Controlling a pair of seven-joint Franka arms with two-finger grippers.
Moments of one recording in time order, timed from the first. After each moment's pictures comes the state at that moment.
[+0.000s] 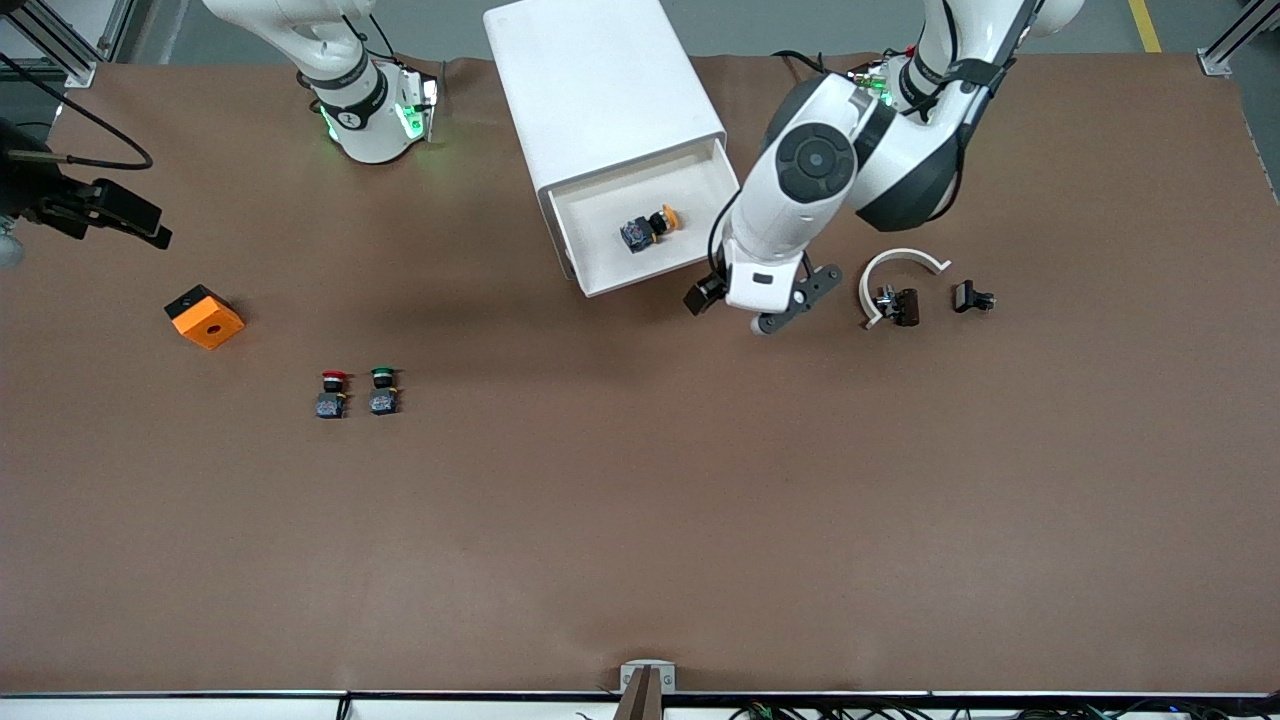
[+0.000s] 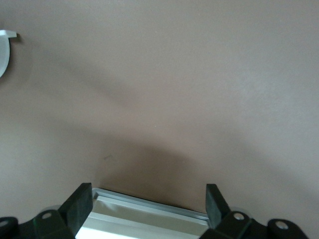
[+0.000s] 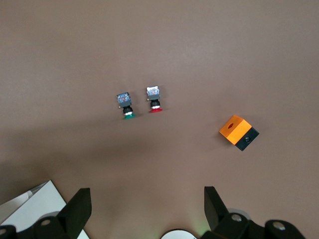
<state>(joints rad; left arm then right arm) -0.64 0.26 -0.06 -1.83 -0.15 2.04 -1.23 0.03 -0.07 -0.05 -1.60 0.01 1.47 0.12</state>
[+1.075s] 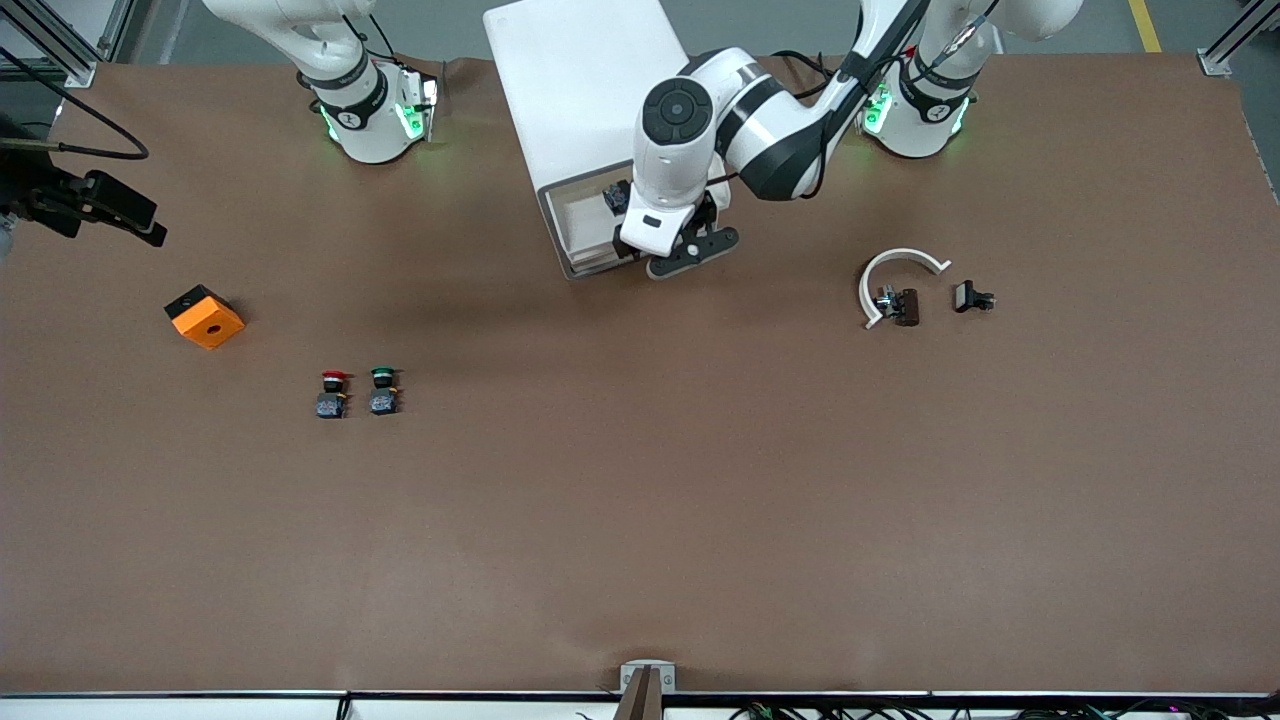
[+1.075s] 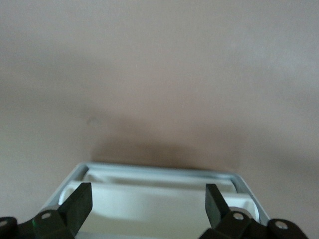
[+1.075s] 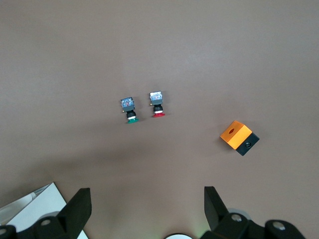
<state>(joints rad) -0.77 0.32 -0.16 -1.85 -0.13 2.11 -1.27 0.03 -0.07 -0.04 -1.58 0.01 1.47 0.12</state>
